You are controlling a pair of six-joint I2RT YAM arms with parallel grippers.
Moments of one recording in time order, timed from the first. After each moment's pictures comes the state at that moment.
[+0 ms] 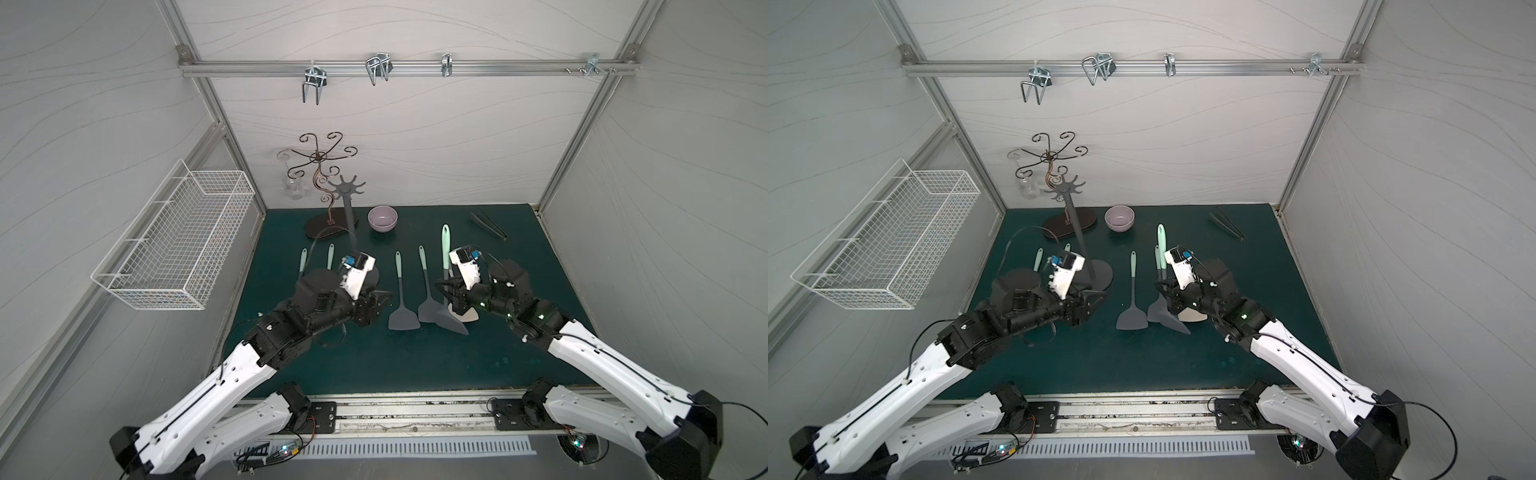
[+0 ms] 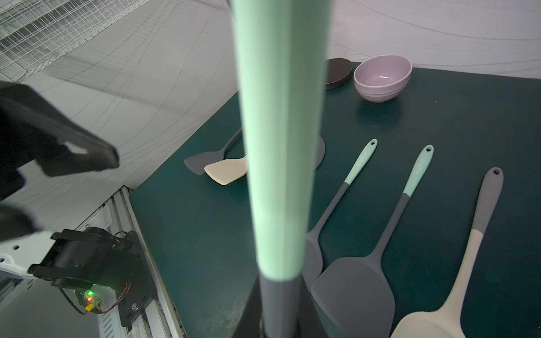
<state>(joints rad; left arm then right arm) -0.90 0.95 1.02 -0.51 0.02 -0.29 0.73 0.97 0.80 -0.24 -0.27 0.25</state>
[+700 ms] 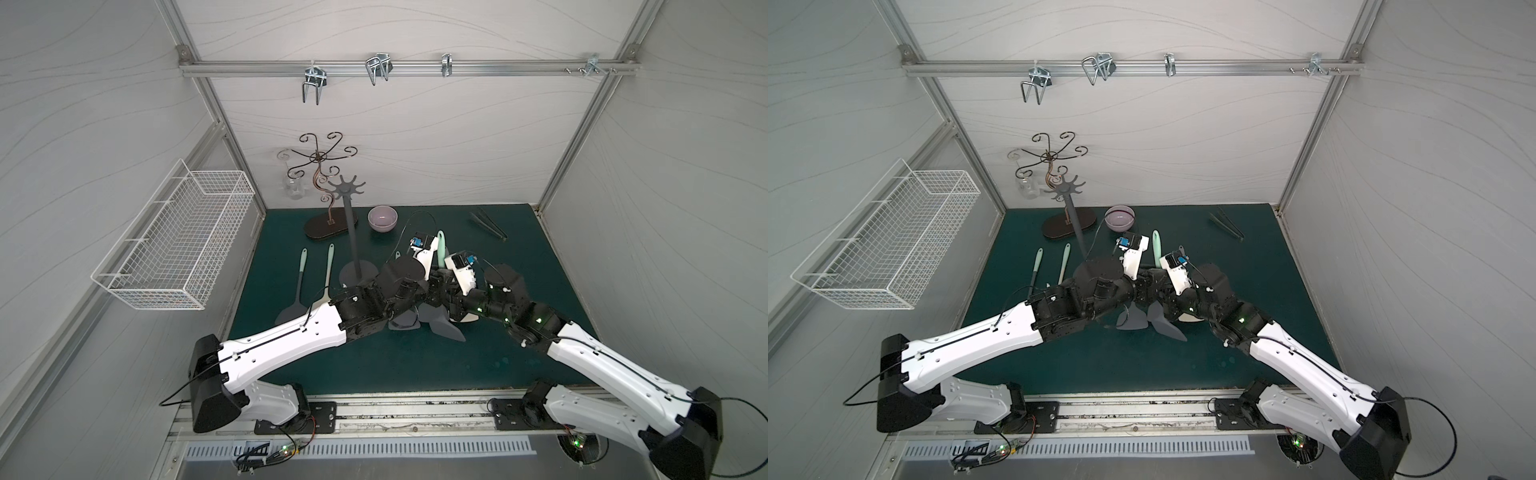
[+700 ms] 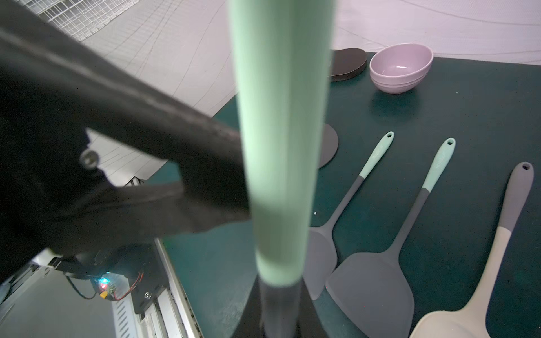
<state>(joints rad) -1.05 1.34 1.23 -0.25 -0.22 -0.53 0.80 0.97 0.79 -0.23 -0.23 0.26</state>
